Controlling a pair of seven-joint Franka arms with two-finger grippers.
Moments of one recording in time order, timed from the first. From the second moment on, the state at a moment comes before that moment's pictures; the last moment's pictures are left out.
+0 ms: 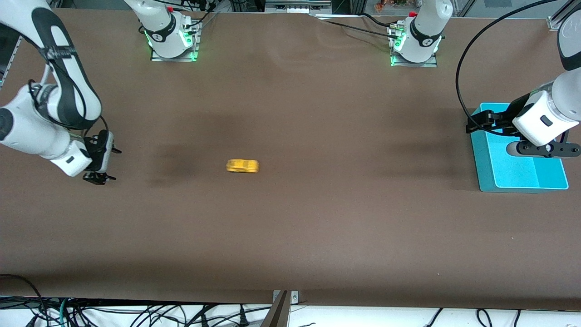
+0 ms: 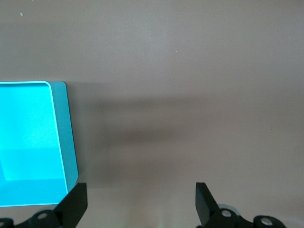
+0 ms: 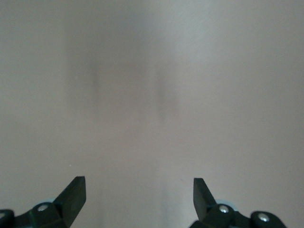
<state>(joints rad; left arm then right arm) -0.05 0.17 0.01 -1.51 -0.06 1.50 -0.02 -0.35 0.30 0.24 -1.97 0.05 2.24 -1.67</state>
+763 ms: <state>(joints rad) -0.05 0.18 0.01 -1.51 -0.06 1.48 -0.02 -0.26 0.05 0.25 -1.90 0.05 2.03 -1.14</state>
